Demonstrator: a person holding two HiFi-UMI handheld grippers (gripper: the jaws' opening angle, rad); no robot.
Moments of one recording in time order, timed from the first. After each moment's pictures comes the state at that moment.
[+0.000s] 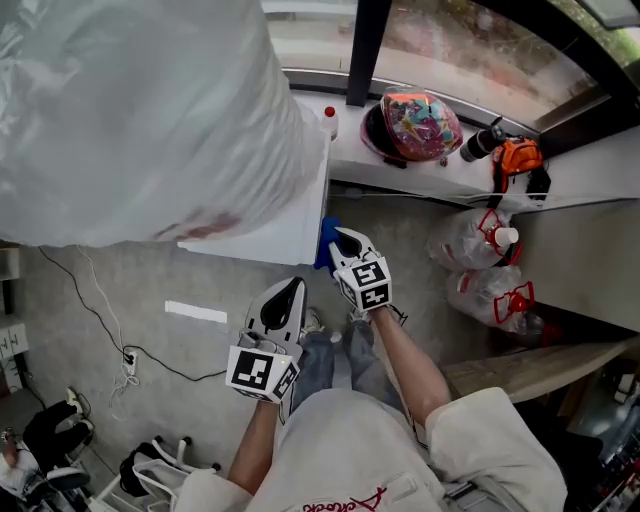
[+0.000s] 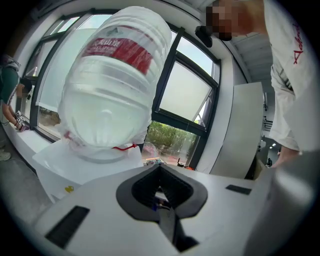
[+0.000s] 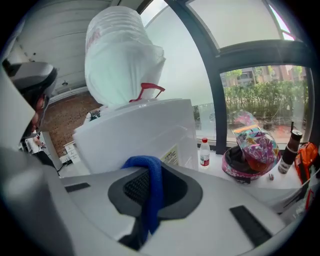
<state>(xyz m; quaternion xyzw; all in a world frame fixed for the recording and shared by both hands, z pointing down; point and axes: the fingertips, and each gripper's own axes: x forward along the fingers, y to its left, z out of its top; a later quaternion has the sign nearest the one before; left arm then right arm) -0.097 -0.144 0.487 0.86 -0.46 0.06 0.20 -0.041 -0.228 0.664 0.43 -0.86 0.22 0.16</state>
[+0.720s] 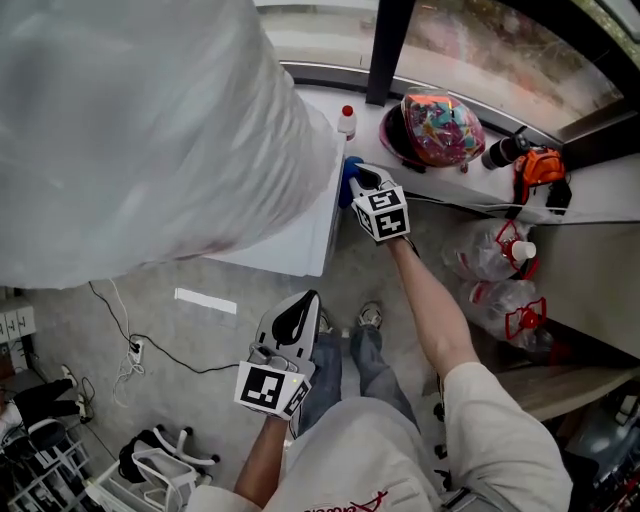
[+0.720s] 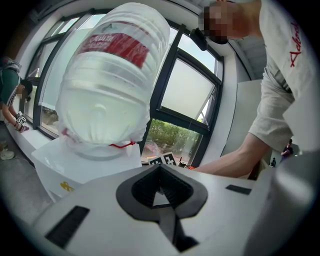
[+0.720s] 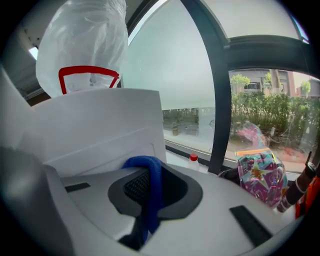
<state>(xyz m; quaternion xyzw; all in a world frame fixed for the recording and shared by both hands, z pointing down) -0.084 -0.149 0.489 0.85 -0.48 0.07 0.21 -0.015 -0.392 0.681 0.43 -0.86 0.17 0.20</state>
